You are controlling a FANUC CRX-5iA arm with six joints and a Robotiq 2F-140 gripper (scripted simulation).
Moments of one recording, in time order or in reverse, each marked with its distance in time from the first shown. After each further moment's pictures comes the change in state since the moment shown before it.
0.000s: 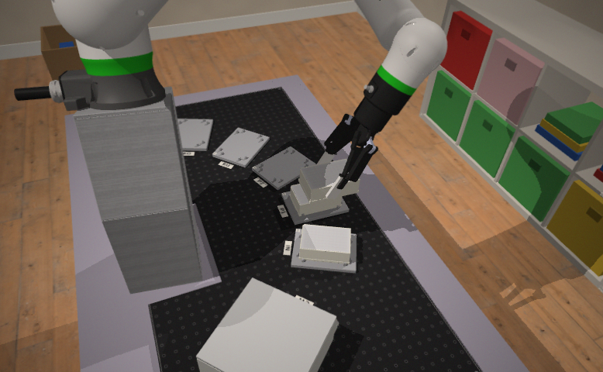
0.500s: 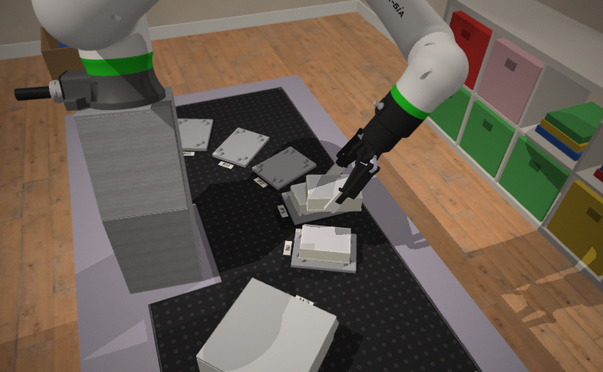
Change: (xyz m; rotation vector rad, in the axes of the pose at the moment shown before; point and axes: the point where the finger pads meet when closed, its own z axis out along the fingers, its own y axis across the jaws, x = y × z) arm -0.006 0.043 0.004 0.140 -0.002 0.243
